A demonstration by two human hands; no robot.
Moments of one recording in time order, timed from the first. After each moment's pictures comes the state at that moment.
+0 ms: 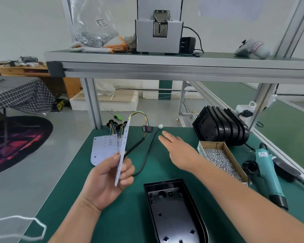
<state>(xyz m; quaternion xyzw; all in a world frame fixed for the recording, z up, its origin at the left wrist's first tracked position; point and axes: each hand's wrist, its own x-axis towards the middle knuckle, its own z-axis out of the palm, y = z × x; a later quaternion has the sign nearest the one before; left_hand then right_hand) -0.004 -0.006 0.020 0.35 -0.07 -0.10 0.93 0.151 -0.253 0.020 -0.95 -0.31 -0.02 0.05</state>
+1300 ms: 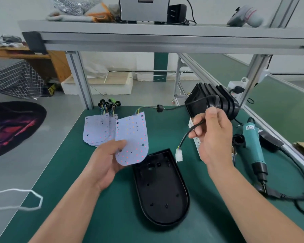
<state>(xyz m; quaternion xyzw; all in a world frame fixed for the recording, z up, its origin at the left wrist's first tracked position) -0.017 -0.038 0.012 0.54 0.09 -0.02 0.83 0.040 -0.308 0.060 -0.55 -0.07 -0.19 0.81</state>
